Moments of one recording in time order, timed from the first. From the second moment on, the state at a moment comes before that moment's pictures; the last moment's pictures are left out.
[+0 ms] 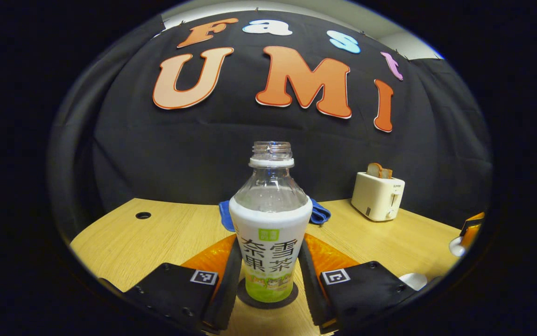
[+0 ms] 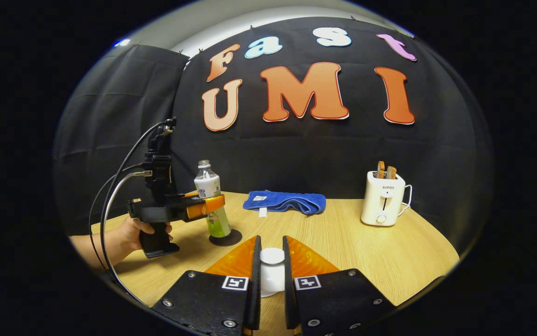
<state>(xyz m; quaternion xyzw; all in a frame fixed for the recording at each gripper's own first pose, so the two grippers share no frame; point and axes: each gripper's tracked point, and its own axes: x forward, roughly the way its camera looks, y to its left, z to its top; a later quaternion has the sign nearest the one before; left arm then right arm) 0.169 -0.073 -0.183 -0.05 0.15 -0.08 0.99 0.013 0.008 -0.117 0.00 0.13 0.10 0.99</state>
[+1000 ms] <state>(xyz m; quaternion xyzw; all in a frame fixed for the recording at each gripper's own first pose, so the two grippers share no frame) 0.139 -0.076 -0.179 0.00 0.14 -0.09 0.99 0.023 0.024 -0.139 -0.02 0.15 0.10 0.98</state>
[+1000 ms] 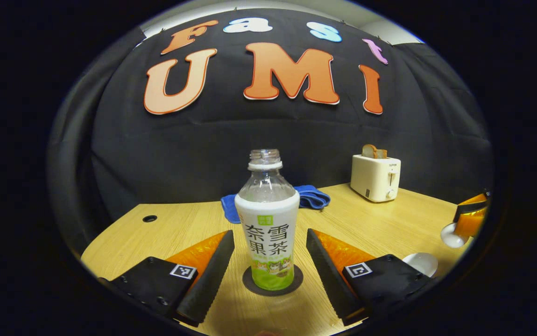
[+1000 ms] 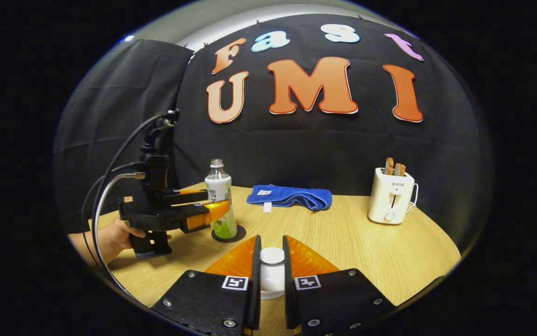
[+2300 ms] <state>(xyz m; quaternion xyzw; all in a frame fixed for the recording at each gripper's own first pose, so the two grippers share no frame) 0.069 -0.069 -0.136 -0.02 0.08 -0.07 0.99 0.040 0.049 -0.200 -0.03 0.18 0.11 0.98</state>
